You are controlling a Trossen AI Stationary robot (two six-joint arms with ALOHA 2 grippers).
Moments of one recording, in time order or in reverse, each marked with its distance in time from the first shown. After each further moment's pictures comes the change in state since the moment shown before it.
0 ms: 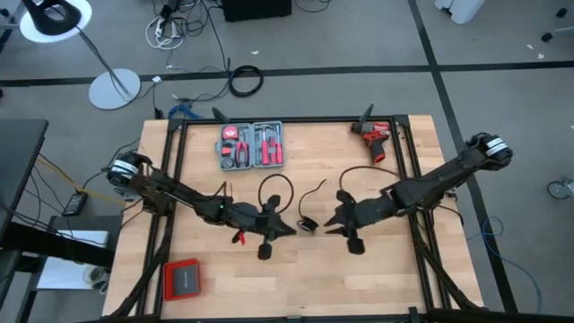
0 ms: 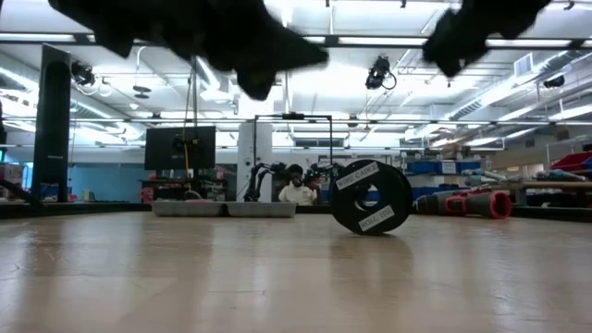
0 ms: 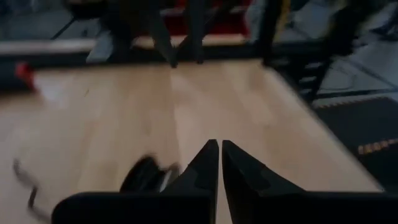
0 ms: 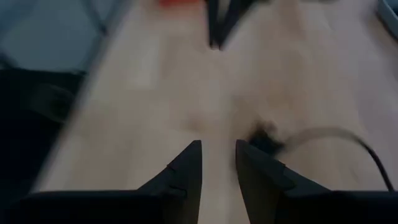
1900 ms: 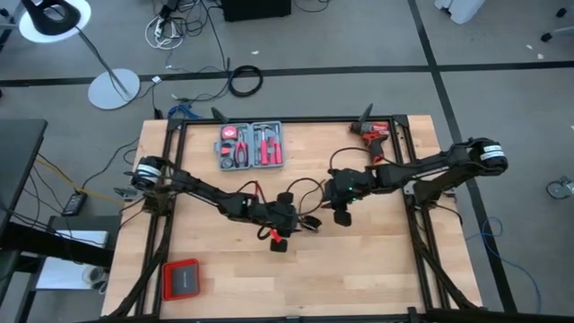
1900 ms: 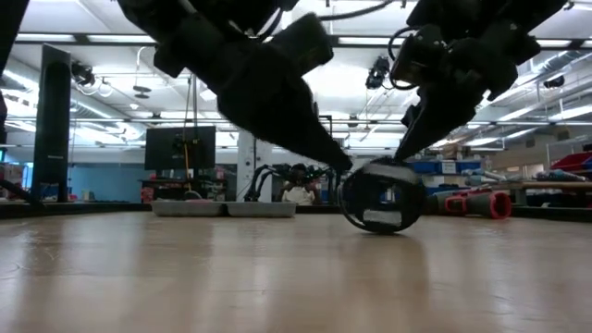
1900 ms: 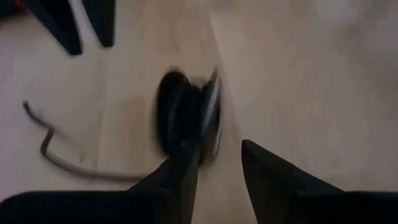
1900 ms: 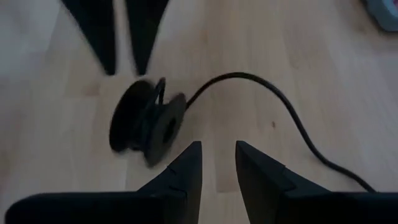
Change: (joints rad) left arm 0.094 0.225 0.248 -0.402 0.001 0.104; right arm -0.377 0.104 -0.095 0.004 -0.204 -0.128
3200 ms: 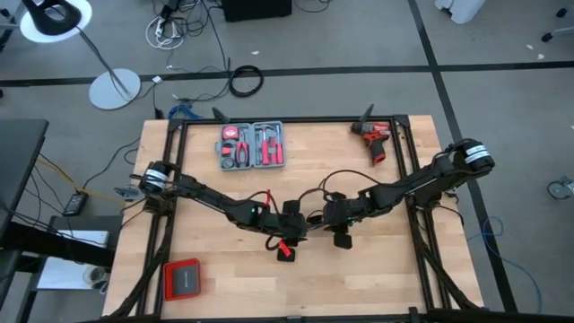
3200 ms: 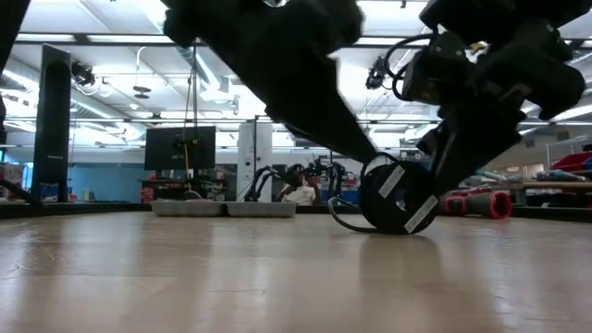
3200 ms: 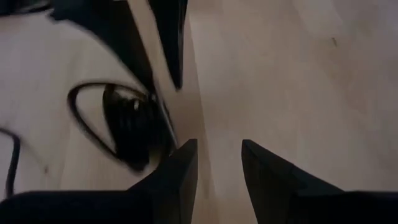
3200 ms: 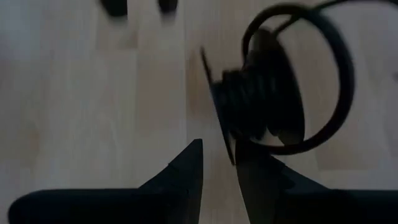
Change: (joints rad) left arm -0.068 0.071 0.187 -0.185 -0.051 -0.093; right arm 0.228 0.171 0.002 0.078 0.083 0.216
